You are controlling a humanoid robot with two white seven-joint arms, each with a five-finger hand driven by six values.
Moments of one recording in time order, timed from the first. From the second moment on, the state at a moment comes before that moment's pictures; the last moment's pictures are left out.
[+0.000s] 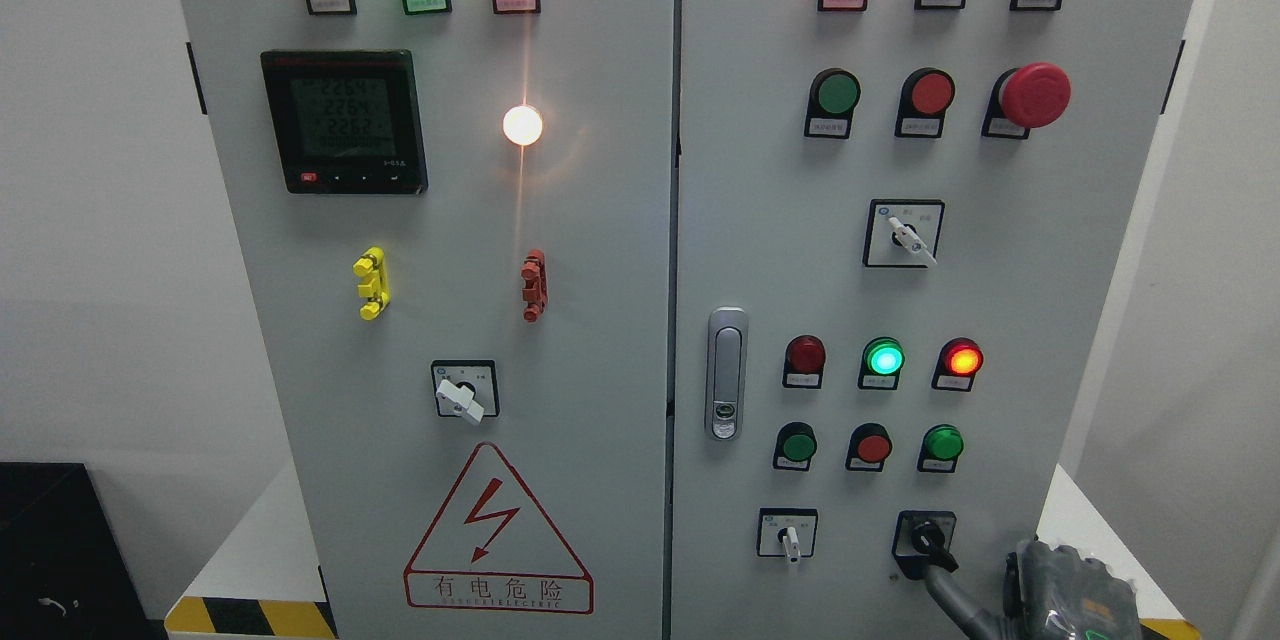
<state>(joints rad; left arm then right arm) 0.00 -0.10 -0.07 -0.07 0.08 -0.09 0.02 -0.26 0.13 -0.25 -1.70 1.44 0.19 0.23</state>
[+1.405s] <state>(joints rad) 0.00 -0.10 -0.07 -0.07 0.08 -0.09 0.02 -0.15 0.13 -0.18 -1.76 1.27 0.16 0.15</state>
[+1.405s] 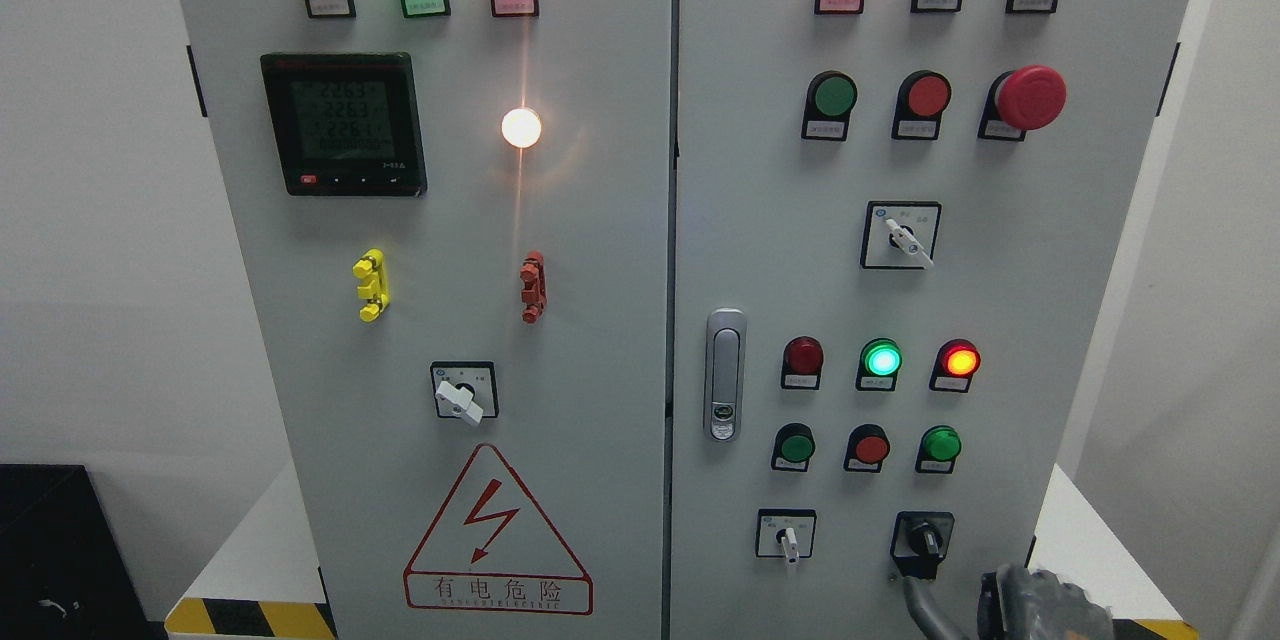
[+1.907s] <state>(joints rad) 0.00 -0.10 -0.07 -0.07 0.08 -0.09 0.02 -0.04 0.13 -0.11 -1.84 0.98 0.13 0.02</state>
